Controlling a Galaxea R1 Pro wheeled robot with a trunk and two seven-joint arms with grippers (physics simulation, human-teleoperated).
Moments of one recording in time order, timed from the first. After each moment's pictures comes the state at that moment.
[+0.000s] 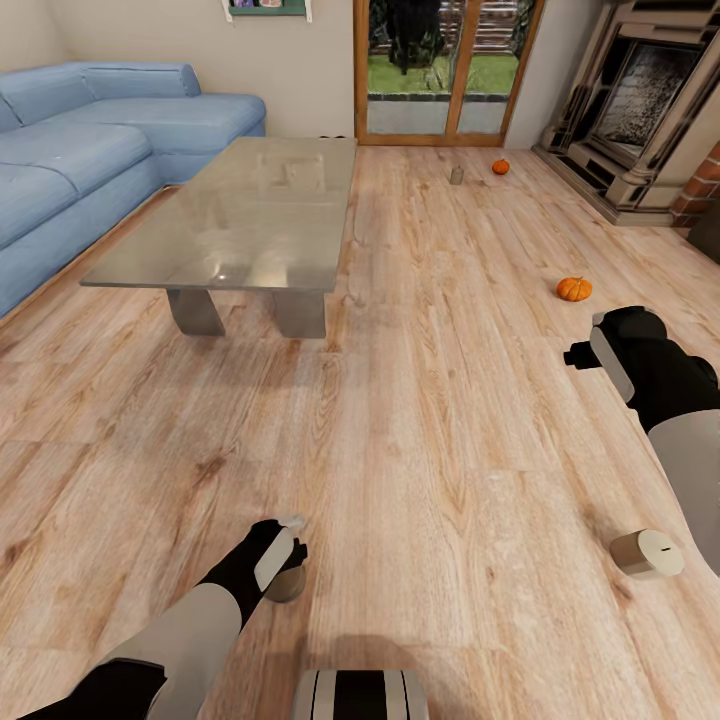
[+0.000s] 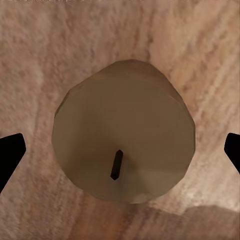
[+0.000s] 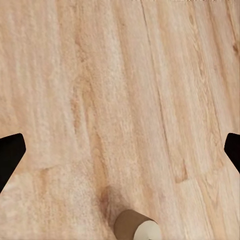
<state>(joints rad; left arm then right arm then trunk) -0.79 -0.16 -0.07 -0.41 0.41 0.53 0.50 -1.29 -0.39 0.28 -0.84 -0.20 1.04 -0.25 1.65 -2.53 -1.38</state>
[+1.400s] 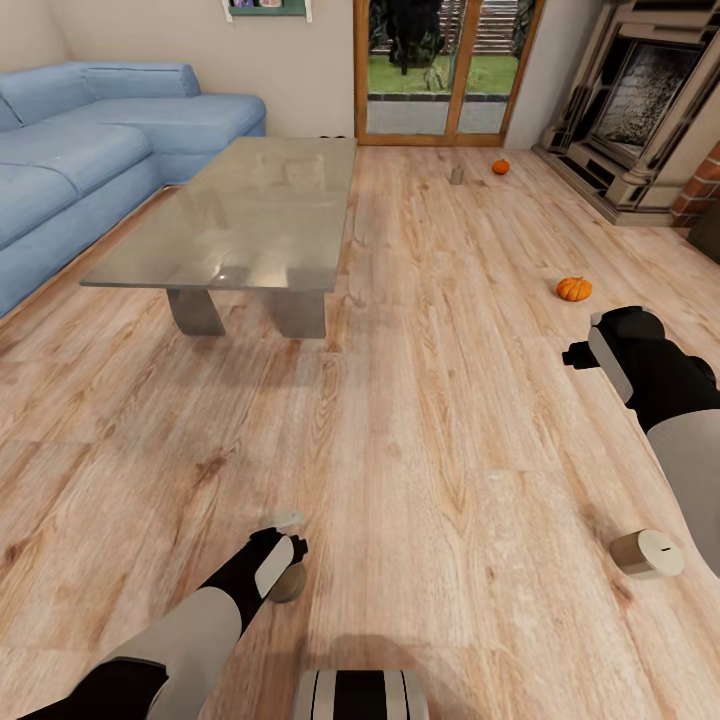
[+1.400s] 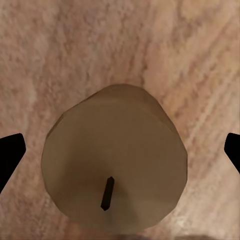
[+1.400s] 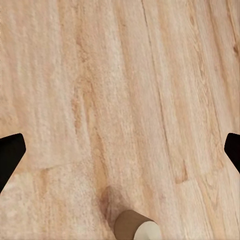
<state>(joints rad) -0.79 -0.16 -0.07 -0.36 0.41 0.37 0.45 -1.29 -0.39 0.28 -0.84 -0.20 1.04 -0.25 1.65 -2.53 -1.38</state>
